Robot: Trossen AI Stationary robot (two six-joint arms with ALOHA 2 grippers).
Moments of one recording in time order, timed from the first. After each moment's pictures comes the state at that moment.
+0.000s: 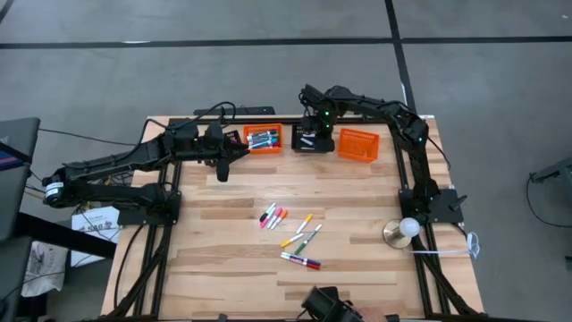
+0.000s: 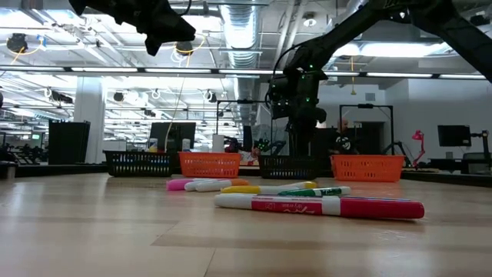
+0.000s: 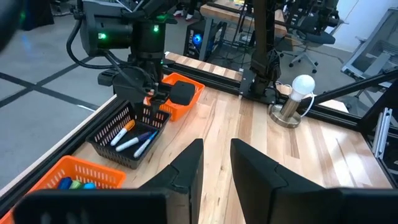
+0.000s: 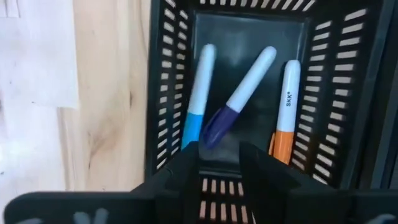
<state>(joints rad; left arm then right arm) 0.34 0.92 0.76 -0.12 0.14 -0.10 -0.66 2.11 1.72 -1.07 -0.18 -0.76</state>
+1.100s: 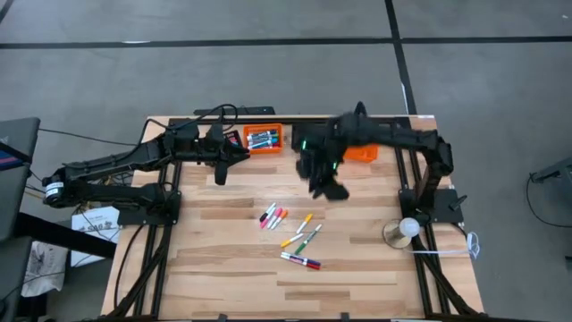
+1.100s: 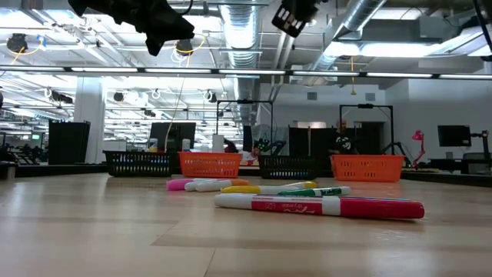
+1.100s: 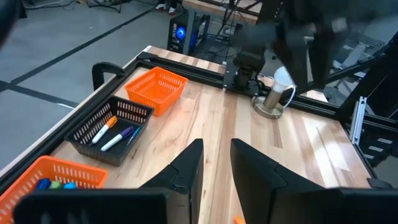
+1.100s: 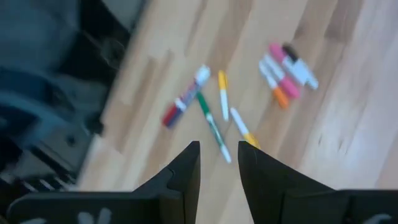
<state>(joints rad) 0.34 0.92 0.76 -0.14 0.22 -0.08 -0.11 1.82 1.93 -1.39 -0.52 -0.43</state>
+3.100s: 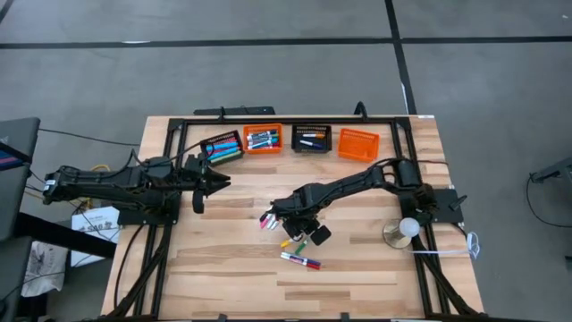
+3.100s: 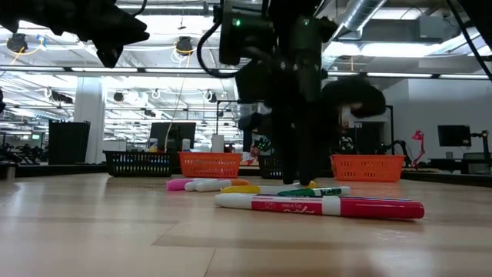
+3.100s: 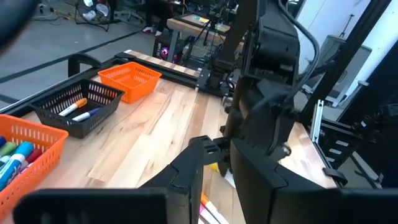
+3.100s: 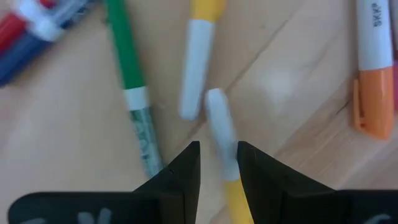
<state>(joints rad) -0.02 0.48 0.39 -0.06 -0.09 -0.25 0.14 2.14 1.56 -0.90 -0.14 -0.58</state>
